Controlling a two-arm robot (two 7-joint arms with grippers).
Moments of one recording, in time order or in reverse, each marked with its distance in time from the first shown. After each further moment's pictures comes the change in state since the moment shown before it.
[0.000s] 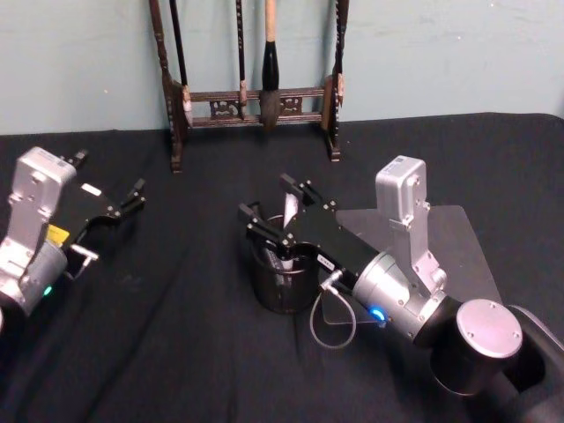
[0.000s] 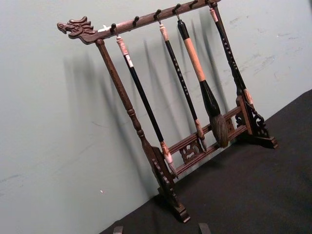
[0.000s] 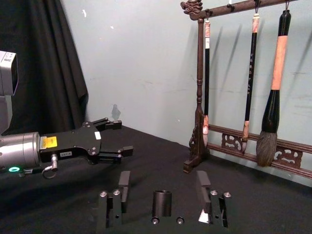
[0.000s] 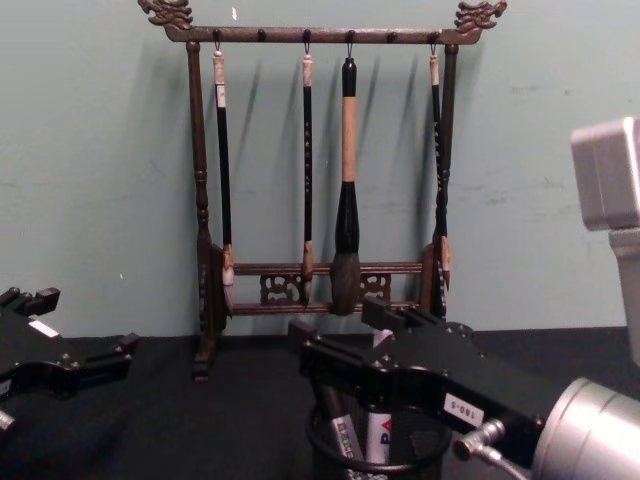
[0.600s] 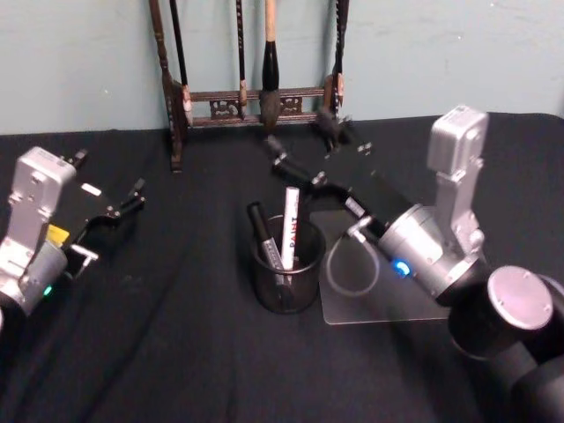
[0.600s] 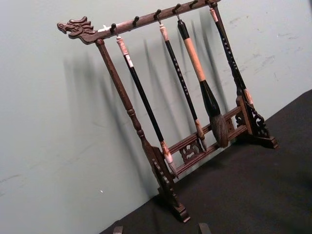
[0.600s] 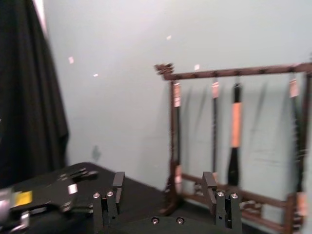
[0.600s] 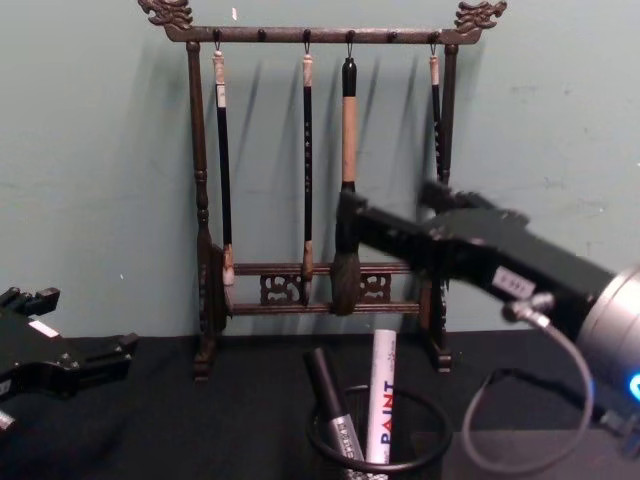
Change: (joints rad) left arm 0.000 0.000 0.000 0.000 0.000 0.000 0.000; right arm 0.024 -0.002 0.071 -0.062 0.035 -0.063 -0.028
